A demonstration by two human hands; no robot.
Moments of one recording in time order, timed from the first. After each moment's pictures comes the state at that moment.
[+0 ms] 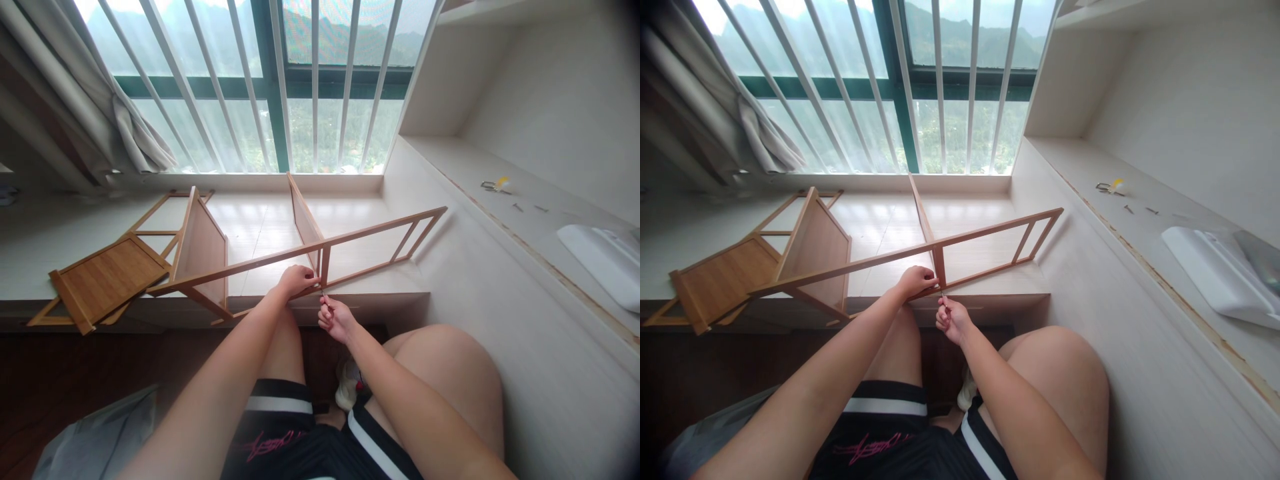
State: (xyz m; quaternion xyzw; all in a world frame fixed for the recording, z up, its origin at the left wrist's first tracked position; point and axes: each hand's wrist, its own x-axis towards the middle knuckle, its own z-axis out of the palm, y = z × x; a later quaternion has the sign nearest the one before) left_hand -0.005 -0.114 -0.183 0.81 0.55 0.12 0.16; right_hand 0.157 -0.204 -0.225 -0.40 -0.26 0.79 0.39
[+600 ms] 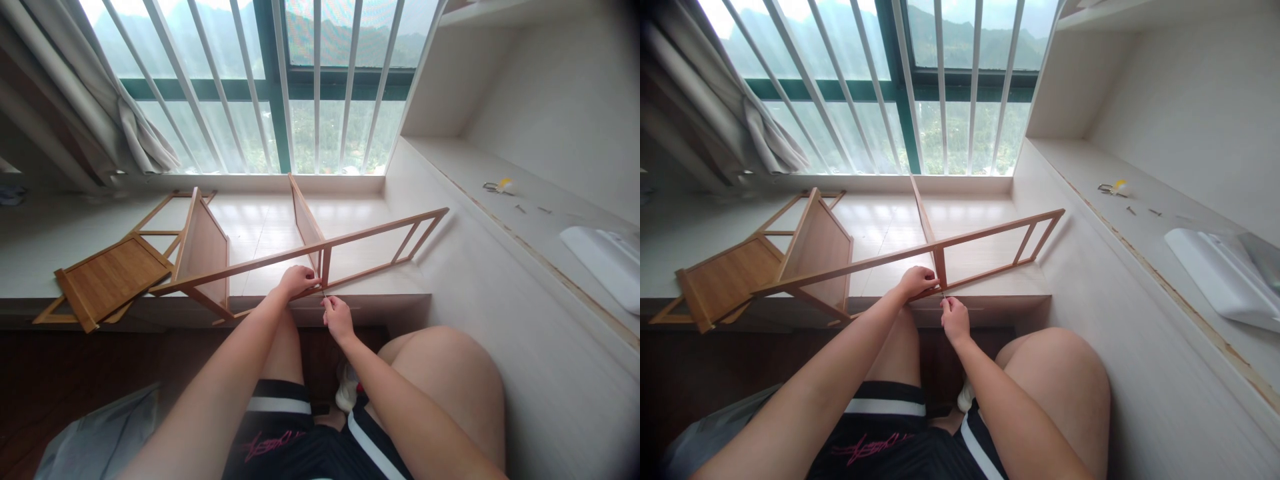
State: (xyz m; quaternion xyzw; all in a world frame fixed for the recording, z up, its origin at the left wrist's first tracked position) left_hand -0.005 -0.113 -0.185 0.80 0.56 0.14 0.17; right_hand 0.155 -0.213 -0.234 -0.61 -0.53 0.45 0.38
